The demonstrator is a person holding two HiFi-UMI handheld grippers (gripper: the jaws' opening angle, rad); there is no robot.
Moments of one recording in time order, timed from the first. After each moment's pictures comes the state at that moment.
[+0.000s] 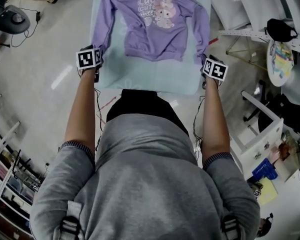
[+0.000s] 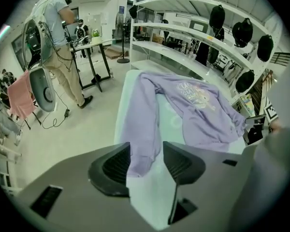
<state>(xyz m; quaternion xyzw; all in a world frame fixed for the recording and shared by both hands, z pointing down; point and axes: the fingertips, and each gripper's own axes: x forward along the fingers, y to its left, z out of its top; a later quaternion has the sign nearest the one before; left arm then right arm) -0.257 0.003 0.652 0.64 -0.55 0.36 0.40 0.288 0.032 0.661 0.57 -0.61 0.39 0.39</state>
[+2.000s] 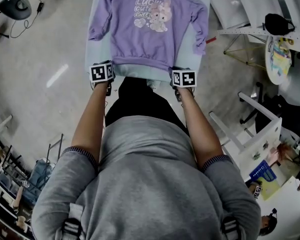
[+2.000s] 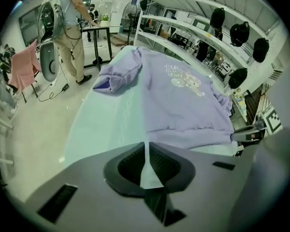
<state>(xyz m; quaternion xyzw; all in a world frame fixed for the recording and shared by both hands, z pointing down) -0.191 0.168 0.701 0.62 -0.54 0.32 0.47 0.127 0.188 0.701 0.39 -0.69 0.46 0.41</state>
